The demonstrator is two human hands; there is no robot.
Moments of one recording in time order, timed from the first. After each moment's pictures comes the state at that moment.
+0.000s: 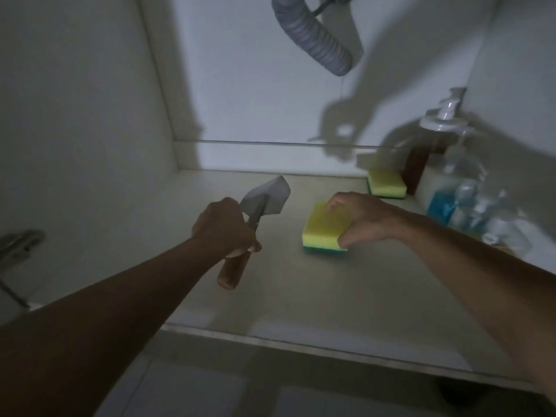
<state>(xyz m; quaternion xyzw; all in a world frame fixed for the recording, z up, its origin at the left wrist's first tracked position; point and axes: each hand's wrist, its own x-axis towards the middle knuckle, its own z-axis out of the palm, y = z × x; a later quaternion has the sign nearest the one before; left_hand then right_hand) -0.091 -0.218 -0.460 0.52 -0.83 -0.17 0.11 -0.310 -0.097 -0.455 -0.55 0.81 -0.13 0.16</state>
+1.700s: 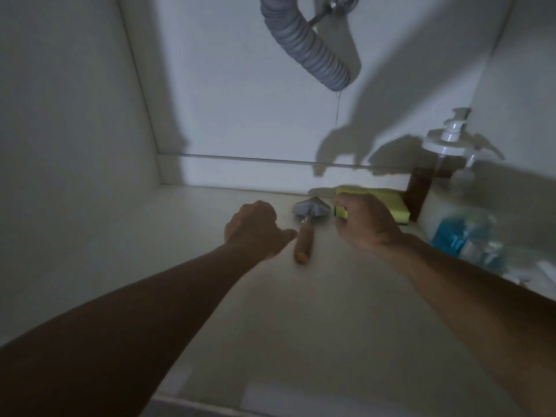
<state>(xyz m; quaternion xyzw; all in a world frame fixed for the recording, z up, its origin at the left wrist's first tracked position) -0.185 -0.241 -0.470 0.44 -0.86 -0.16 0.19 -0.371 -0.156 -0.486 -0.54 0.80 -0.23 -0.12</state>
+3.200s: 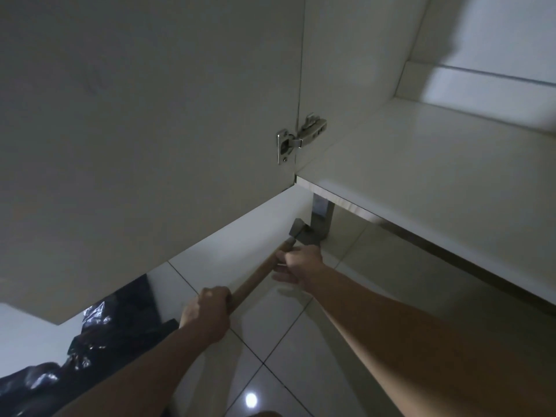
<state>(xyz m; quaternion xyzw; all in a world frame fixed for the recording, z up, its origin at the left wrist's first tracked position) 0.335 -0.154 -0.672 0.71 -0.68 -0.16 -0.02 0.154 -0.226 -0.657 -0.24 0.65 -0.35 0.63</state>
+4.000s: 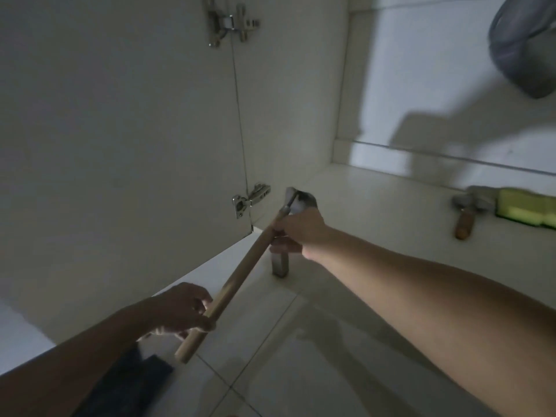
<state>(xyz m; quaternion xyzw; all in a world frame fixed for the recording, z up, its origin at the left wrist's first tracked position) 0.313 -0.118 -0.496 0.60 -0.71 -0.38 0.00 0.069 -0.173 -0.449 -0.38 0.62 -0.45 0.52</state>
